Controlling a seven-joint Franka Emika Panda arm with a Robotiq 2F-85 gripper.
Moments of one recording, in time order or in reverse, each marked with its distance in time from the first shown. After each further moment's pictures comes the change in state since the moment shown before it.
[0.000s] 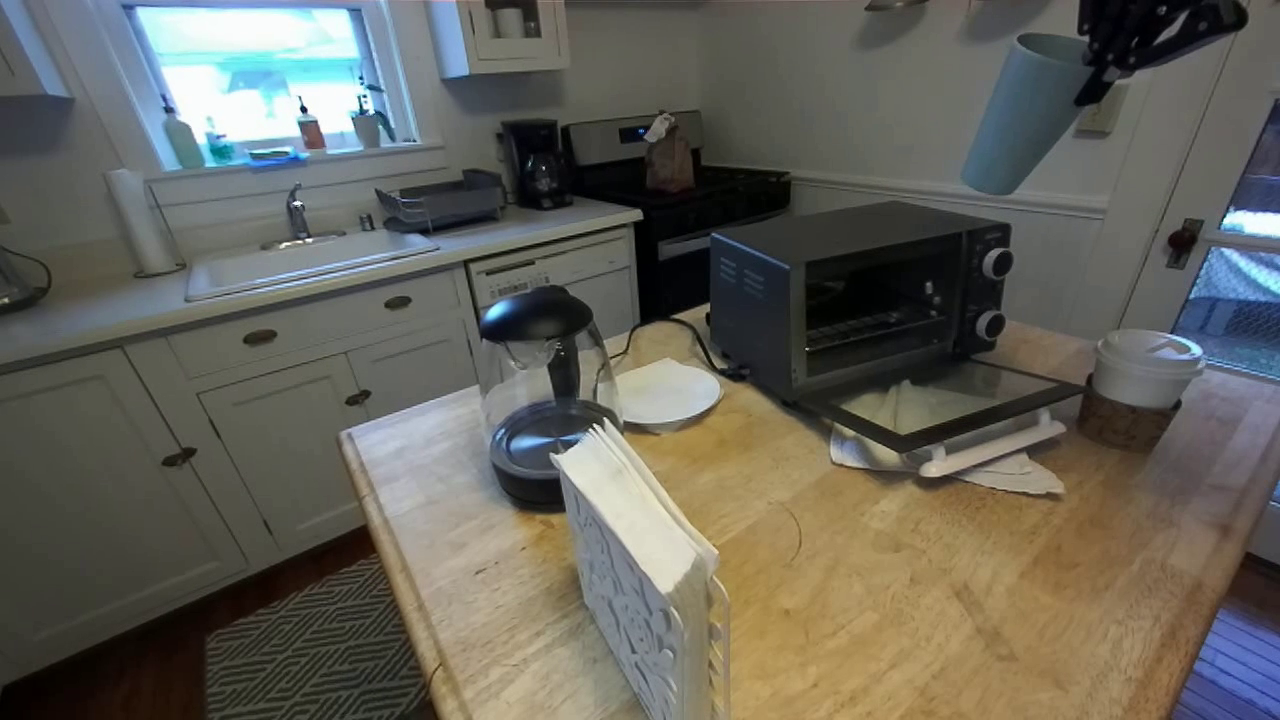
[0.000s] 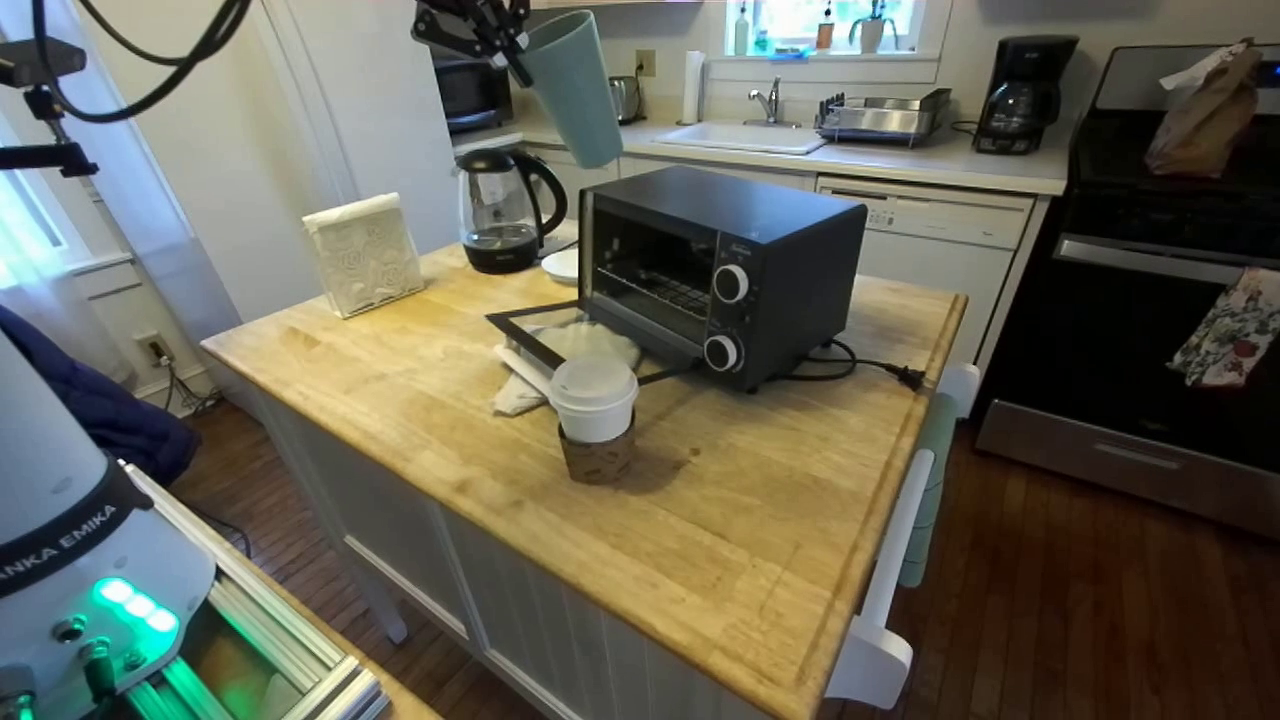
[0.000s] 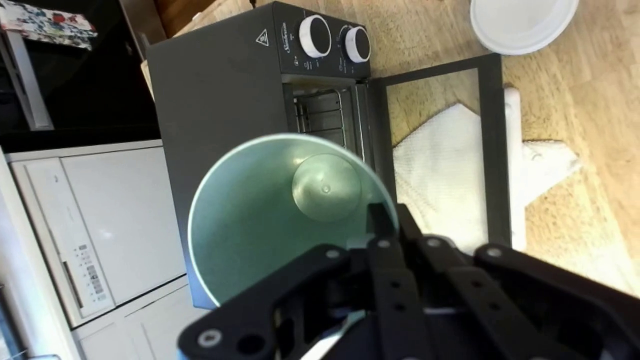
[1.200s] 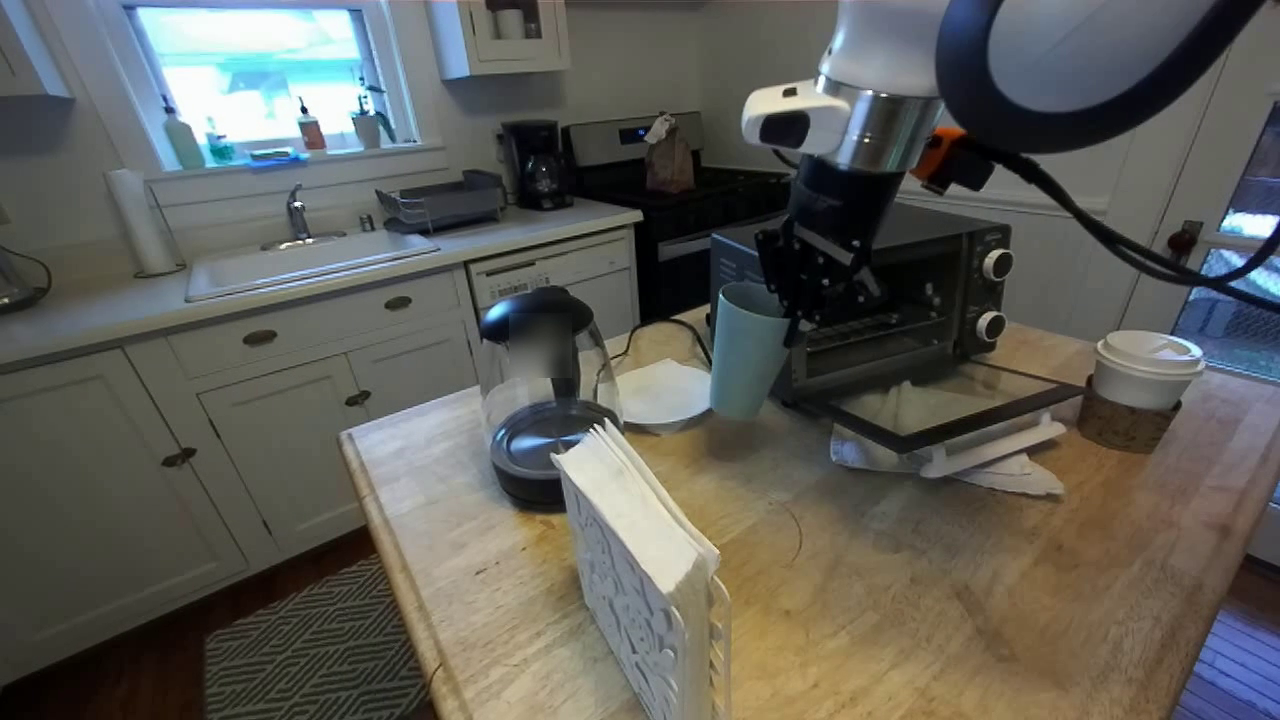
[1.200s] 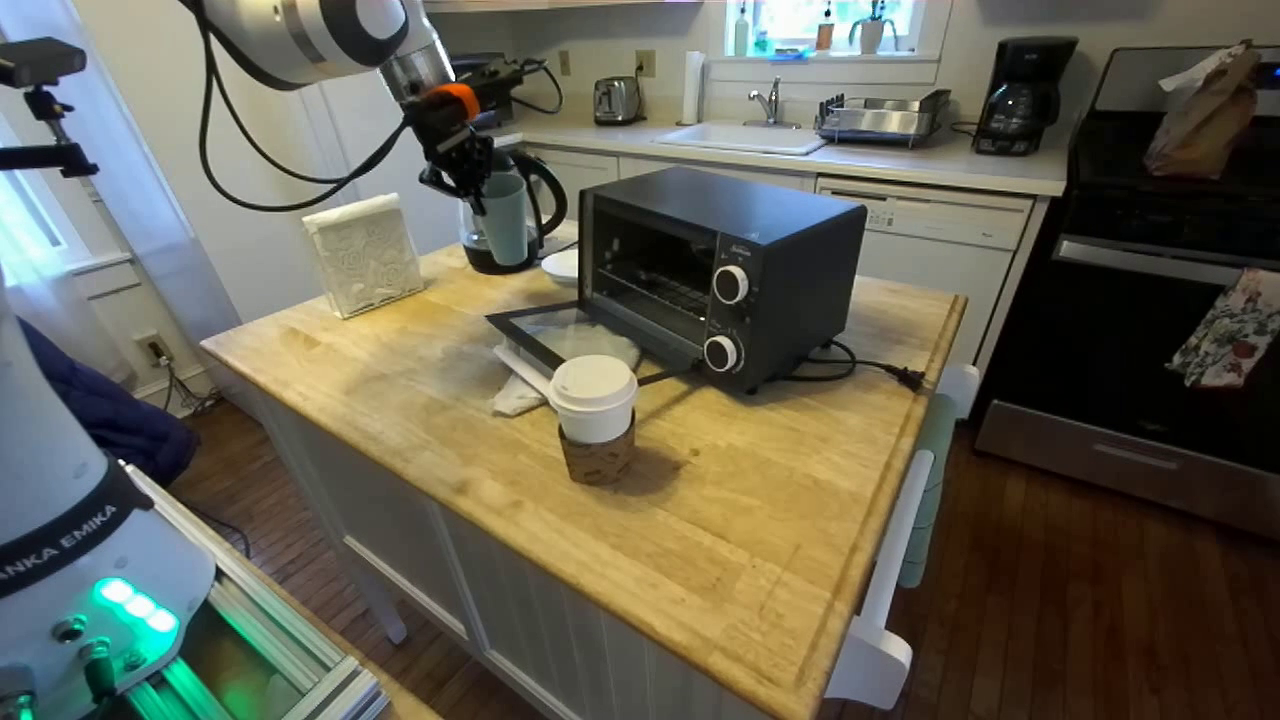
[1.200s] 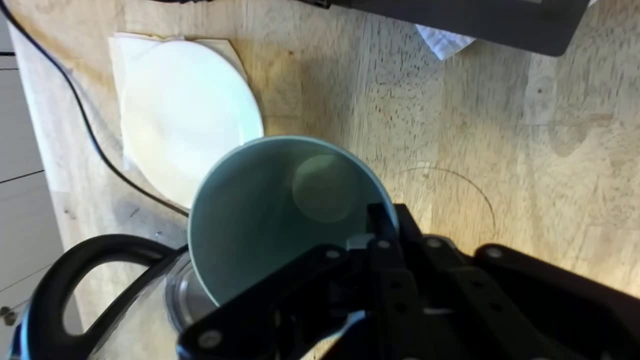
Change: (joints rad) arm 0.278 0.622 0.097 0.179 0.302 0.281 -0.188
